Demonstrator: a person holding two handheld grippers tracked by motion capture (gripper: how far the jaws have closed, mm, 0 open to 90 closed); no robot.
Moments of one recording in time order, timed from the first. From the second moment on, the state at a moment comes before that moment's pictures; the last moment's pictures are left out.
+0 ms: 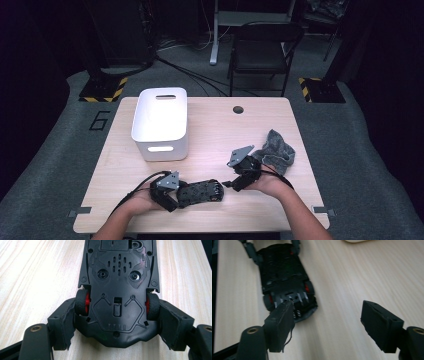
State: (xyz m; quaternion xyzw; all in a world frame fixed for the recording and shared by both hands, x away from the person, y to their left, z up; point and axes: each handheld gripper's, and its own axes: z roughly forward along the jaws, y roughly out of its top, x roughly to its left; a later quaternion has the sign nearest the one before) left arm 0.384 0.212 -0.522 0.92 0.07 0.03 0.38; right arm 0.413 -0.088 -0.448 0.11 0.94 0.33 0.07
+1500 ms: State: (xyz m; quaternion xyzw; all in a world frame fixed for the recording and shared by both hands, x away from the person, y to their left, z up) left arm 0.372 0.210 -0.497 0.95 0.03 0.01 0.32; right arm 0.381 -0.033 -0.491 -0.01 0.96 0.28 0.00
